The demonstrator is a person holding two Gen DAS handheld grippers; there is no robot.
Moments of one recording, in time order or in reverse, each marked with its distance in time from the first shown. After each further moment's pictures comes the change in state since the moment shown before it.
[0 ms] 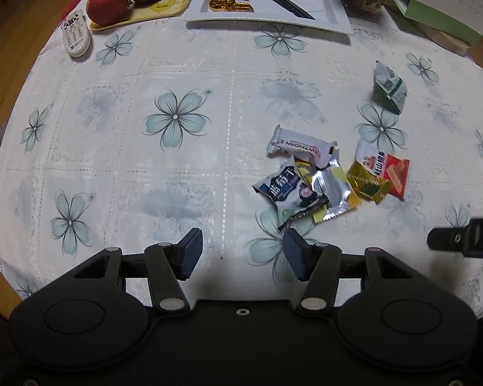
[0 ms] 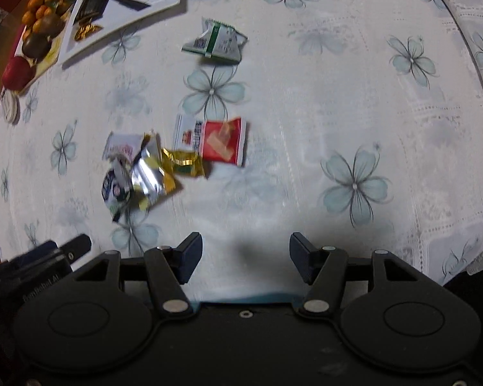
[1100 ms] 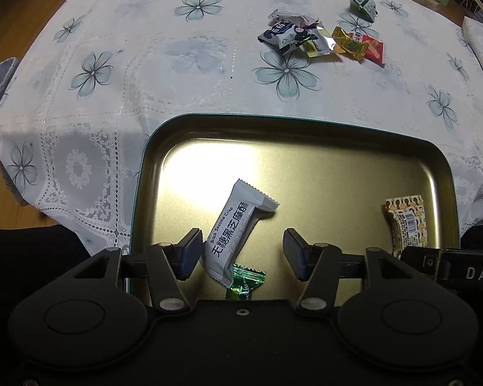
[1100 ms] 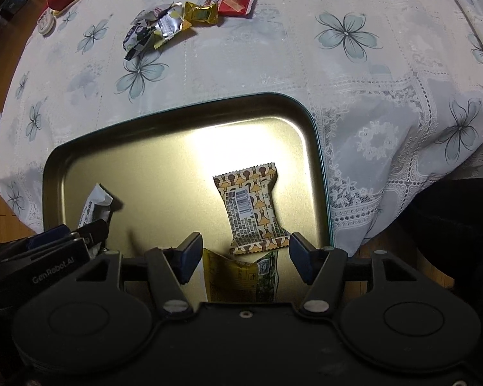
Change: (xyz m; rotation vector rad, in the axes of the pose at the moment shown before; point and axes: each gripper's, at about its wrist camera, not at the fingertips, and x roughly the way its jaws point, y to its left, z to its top) left arm -0.028 0.013 -0.183 -0.009 -0.023 -0.032; right arm 0.015 -0.024 -0.222 -0.139 -0.010 0.005
